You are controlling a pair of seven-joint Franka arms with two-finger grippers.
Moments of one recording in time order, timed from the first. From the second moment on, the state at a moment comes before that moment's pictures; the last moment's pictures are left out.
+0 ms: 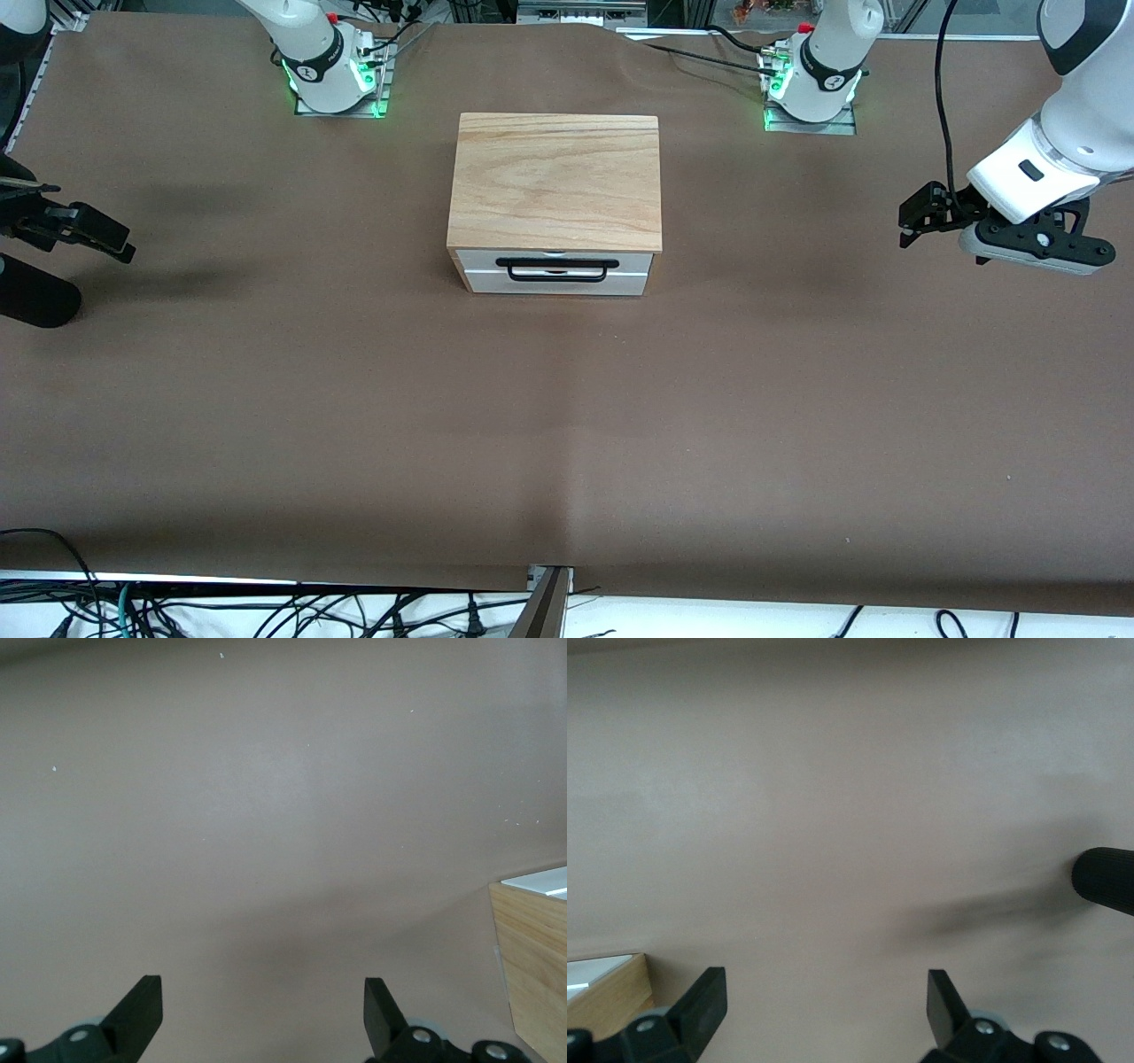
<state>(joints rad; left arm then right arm) -0.12 -0.02 0.02 -1.75 0.01 1.76 0.11 0.06 0.10 -0.08 -1.51 -0.04 1.64 0.11</state>
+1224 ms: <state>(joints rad) -0.12 0.02 0.02 -1.75 -0.03 1.73 0.12 0.06 0.10 -0.08 -1.51 -0.03 1.64 0.11</state>
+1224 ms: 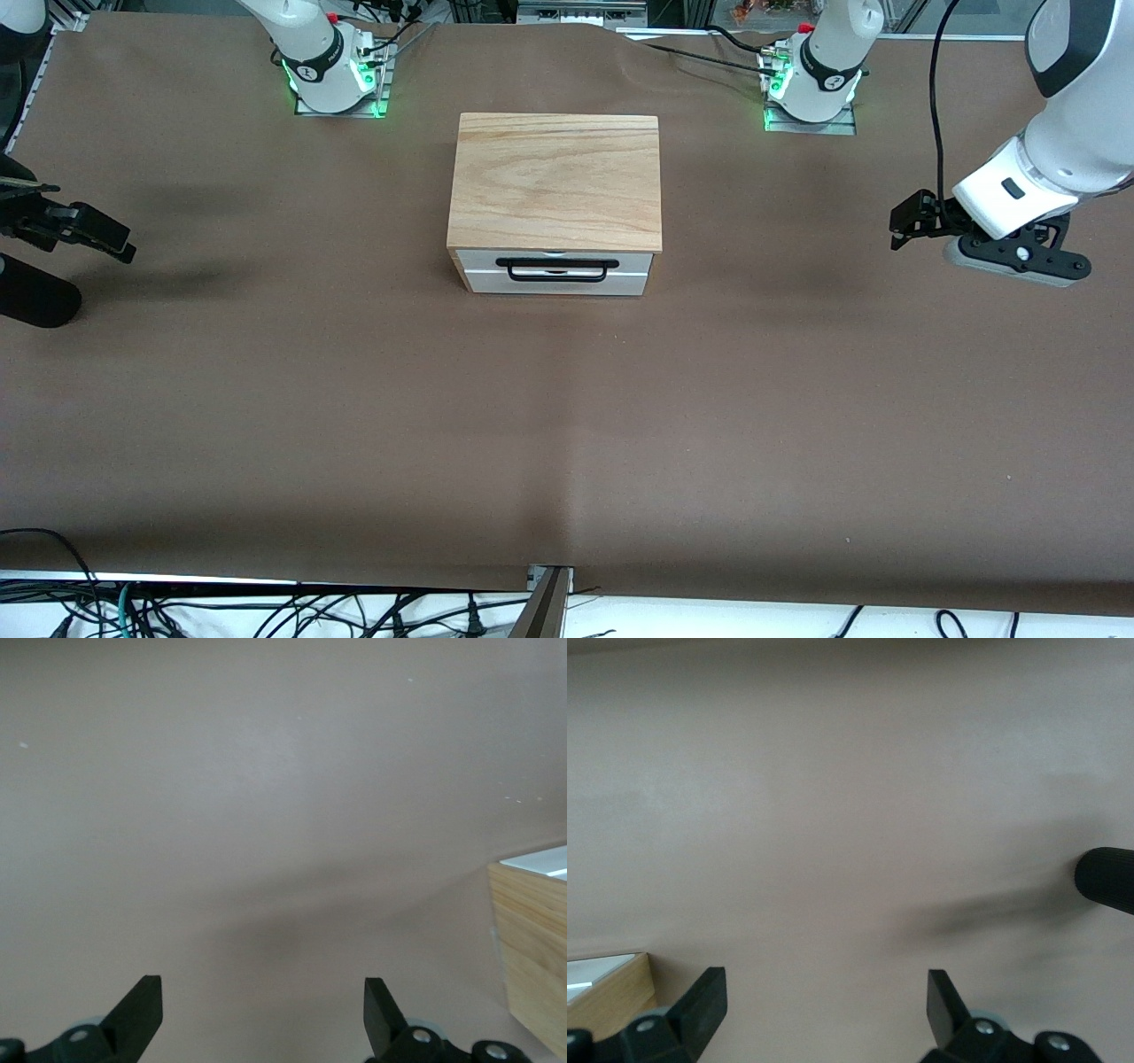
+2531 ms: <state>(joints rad) -0.15 0.56 0.00 -1.55 -1.14 1.73 0.41 0.16 0.30 -0.08 -1.51 0.27 1.69 0.12</state>
